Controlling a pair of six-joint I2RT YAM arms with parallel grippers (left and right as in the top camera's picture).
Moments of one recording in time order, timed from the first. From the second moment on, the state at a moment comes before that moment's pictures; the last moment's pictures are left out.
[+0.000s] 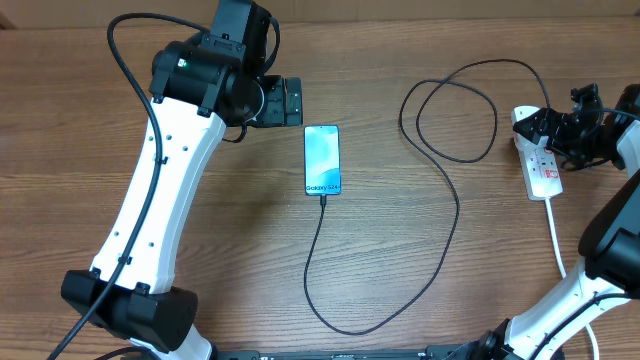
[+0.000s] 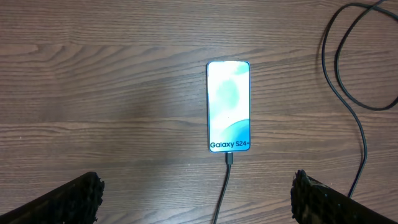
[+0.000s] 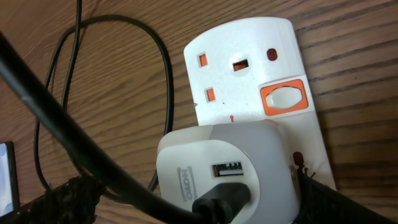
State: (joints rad) left arm -0.33 1.79 2.00 -1.35 0.01 -0.37; right arm -0.54 2.10 1.53 -0.76 -0.60 -0.18
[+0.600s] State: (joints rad) left arm -0.33 1.79 2.00 -1.35 0.01 -0.37; right arm -0.54 2.10 1.51 -0.72 -0.61 -0.16
